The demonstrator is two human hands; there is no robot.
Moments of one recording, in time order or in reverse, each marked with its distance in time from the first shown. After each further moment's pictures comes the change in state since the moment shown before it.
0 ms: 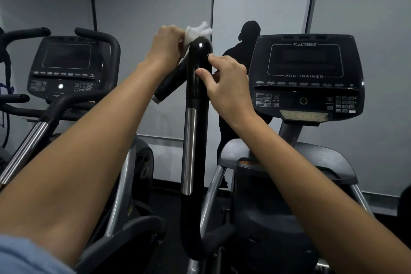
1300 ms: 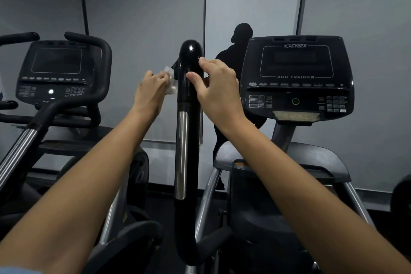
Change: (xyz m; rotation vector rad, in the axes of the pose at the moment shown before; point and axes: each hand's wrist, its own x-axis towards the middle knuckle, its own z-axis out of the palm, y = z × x) left_hand -0.053 -0.052 0.058 0.431 -0.118 0.058; right_hand -0.001 0.000 0.003 -0.017 0.009 0.009
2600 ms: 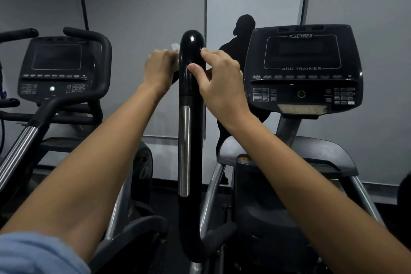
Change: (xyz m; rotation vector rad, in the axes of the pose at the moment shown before) left_hand 0.032 0.019 -0.027 -0.235 0.066 -0.036; right_hand -0.001 0.000 0.002 -0.004 0.006 -0.001
